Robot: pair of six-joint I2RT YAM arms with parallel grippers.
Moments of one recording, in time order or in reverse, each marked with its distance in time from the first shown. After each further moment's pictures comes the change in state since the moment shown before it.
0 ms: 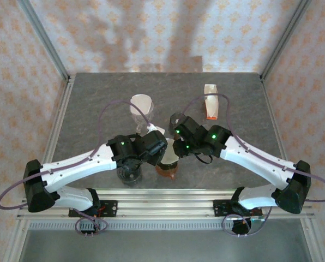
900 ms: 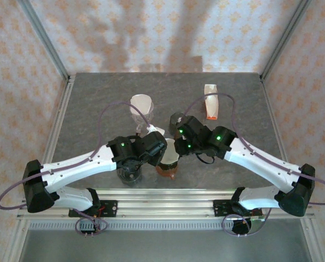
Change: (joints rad) left arm 0.000 -0.003 -0.029 0.043 0.006 -0.012; right arm 0.001 -0.043 -0.008 0.027 -0.011 0.036
